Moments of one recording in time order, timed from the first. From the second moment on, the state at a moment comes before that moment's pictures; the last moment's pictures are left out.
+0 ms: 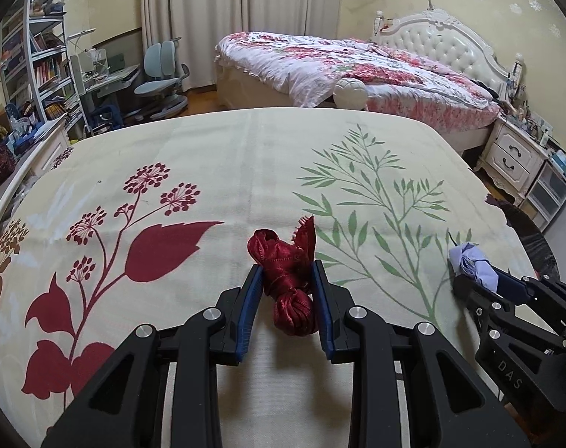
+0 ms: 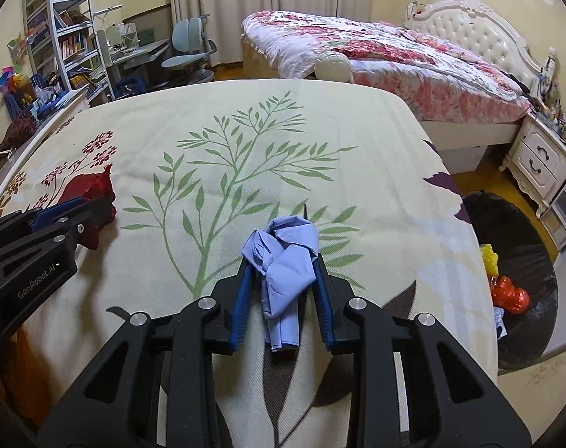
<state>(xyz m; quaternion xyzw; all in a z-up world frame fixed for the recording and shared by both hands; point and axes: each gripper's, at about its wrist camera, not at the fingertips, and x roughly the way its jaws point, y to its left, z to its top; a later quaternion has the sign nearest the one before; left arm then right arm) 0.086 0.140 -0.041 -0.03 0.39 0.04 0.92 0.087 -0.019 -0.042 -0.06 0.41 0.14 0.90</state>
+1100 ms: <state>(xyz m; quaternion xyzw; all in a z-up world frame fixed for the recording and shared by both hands) 0.080 -0.031 -0.017 0.02 0.36 -0.10 0.93 0.057 -0.189 -0.023 0.02 0.37 0.00 0.93</state>
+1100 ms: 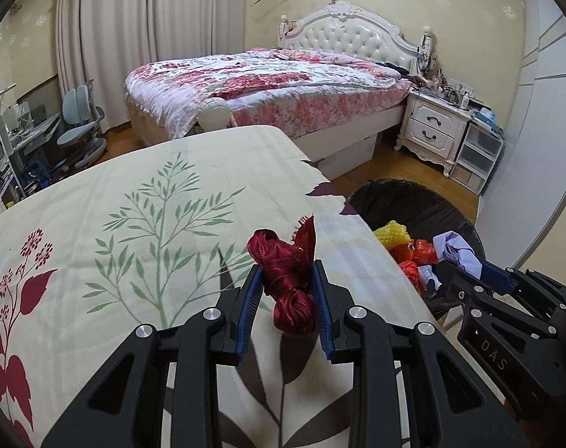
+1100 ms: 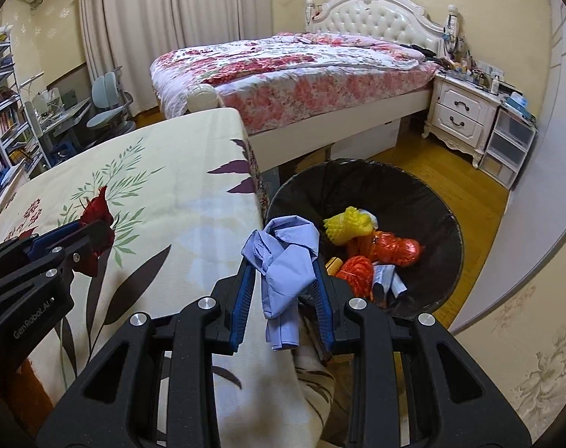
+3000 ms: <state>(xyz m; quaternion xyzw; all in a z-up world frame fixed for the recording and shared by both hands) 0.192 -0.177 -0.032 0.09 0.36 -0.17 0.91 0.145 -0.304 -0.036 0.08 0.36 -0.12 0.92</state>
